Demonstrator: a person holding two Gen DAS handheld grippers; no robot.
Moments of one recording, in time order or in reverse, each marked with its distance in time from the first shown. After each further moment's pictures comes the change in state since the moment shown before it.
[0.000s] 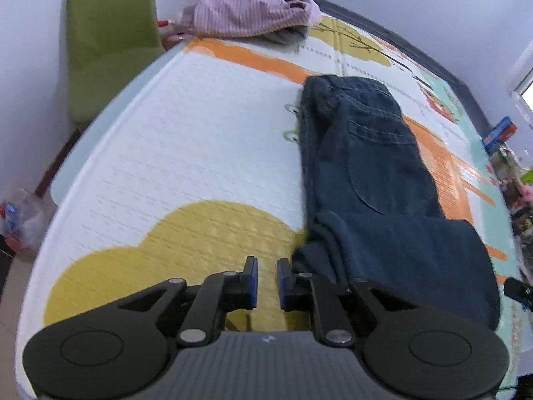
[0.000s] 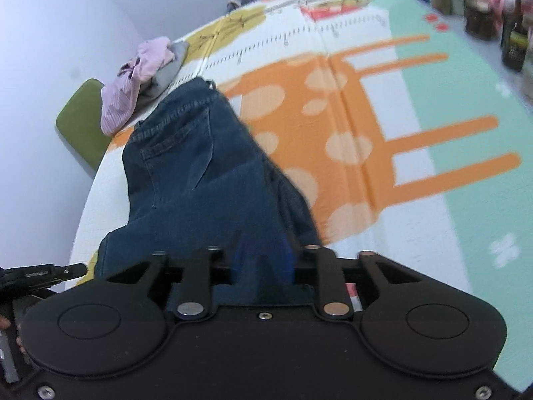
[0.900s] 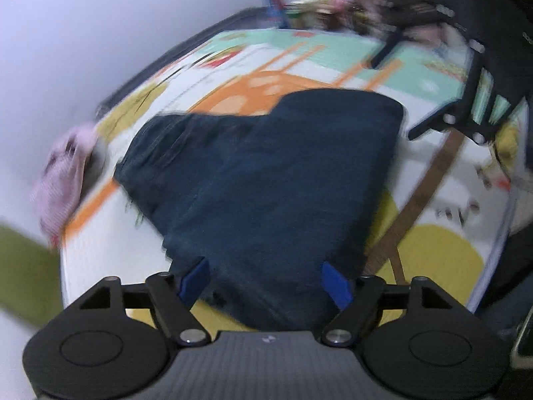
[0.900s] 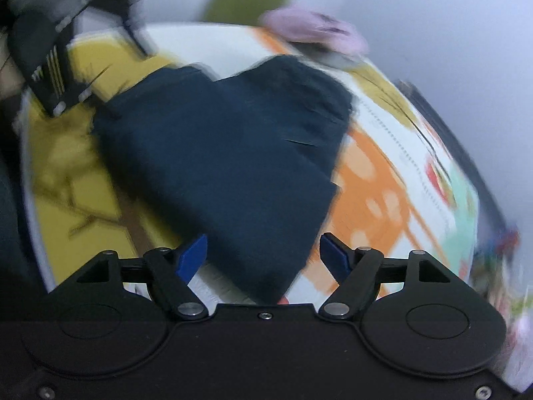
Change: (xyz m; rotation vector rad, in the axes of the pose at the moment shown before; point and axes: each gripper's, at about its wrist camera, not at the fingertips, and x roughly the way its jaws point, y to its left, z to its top) left arm -0.032 -0.133 -0.126 1.190 -0.174 0.032; right arm -0.024 0.096 -0.111 -1.308 0.023 -0.089
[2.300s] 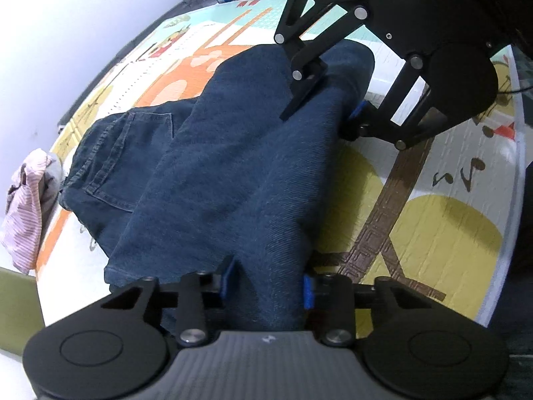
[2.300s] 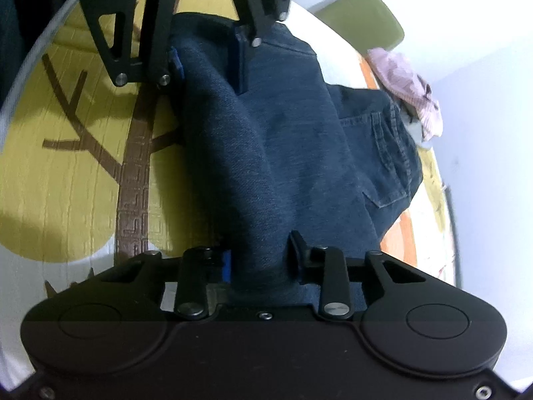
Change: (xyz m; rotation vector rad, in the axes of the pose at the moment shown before) left arm 0.057 -0.019 0.011 0.074 0.087 -0.107; right arm 0.086 0.056 0.000 -0.383 -0.036 -0.002
